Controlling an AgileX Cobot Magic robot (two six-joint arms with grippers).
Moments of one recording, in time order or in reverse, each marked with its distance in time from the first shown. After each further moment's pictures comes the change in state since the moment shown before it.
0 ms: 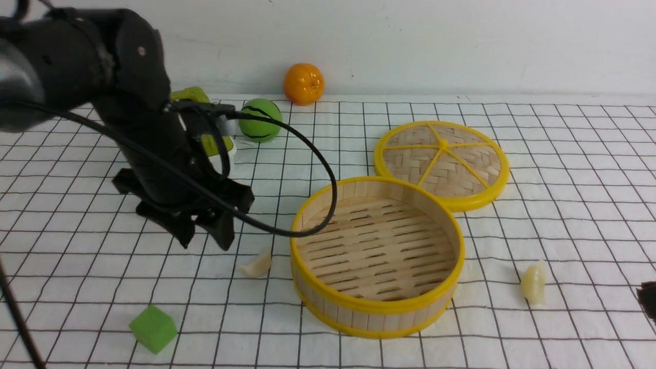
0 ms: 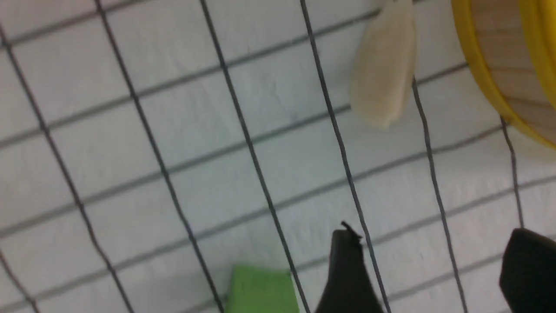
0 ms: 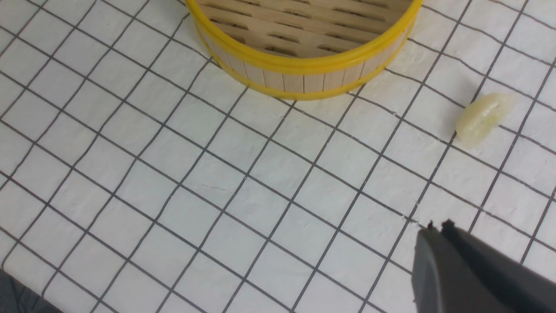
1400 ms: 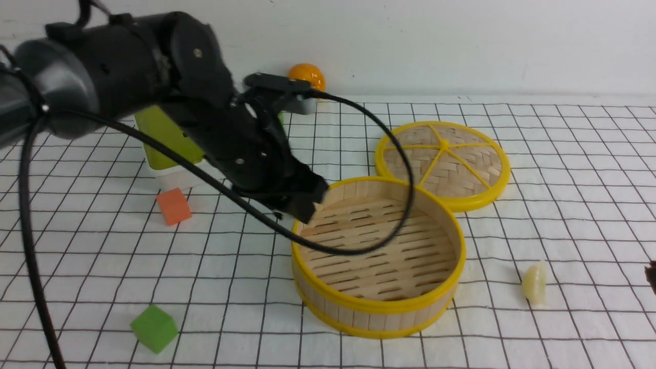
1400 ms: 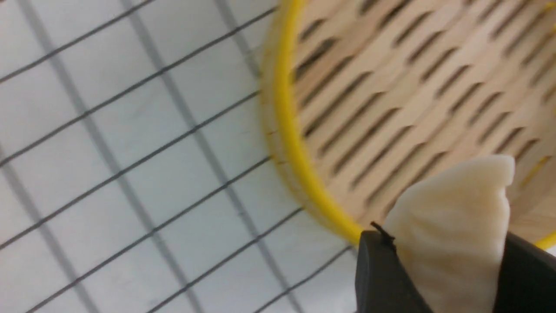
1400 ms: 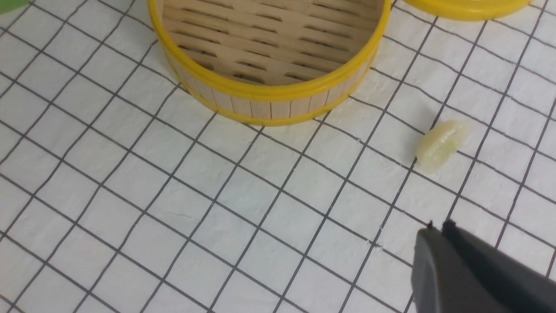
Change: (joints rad) right arm 0.000 -0.005 0.000 -0.047 -0.078 0.009; left arm -0.183 -0.011 -0.028 -0.144 -0.193 0.133
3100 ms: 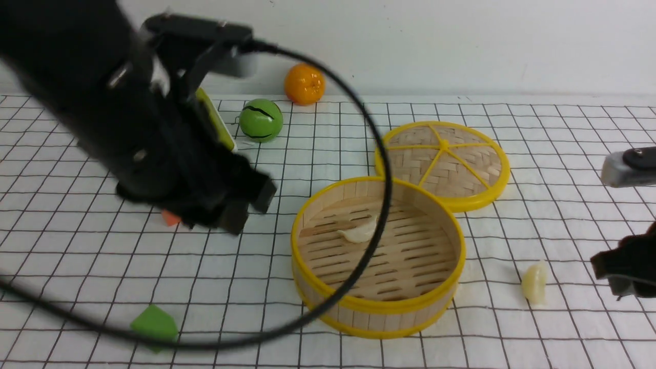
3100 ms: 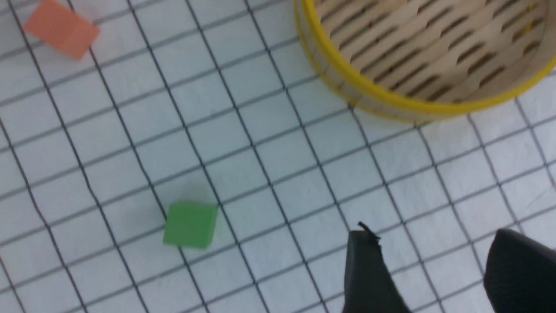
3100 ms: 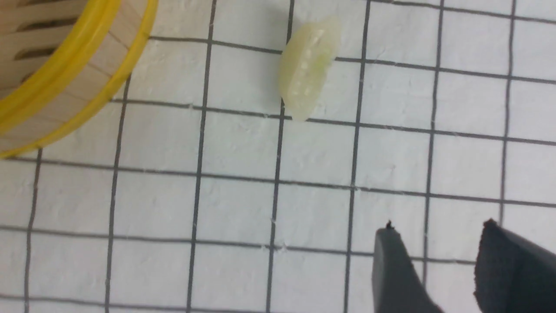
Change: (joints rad) right arm -0.087 0.480 0.000 -0.284 -0.166 0.458; left arm -0.124 -0.464 0.171 0.320 0.274 -0.418
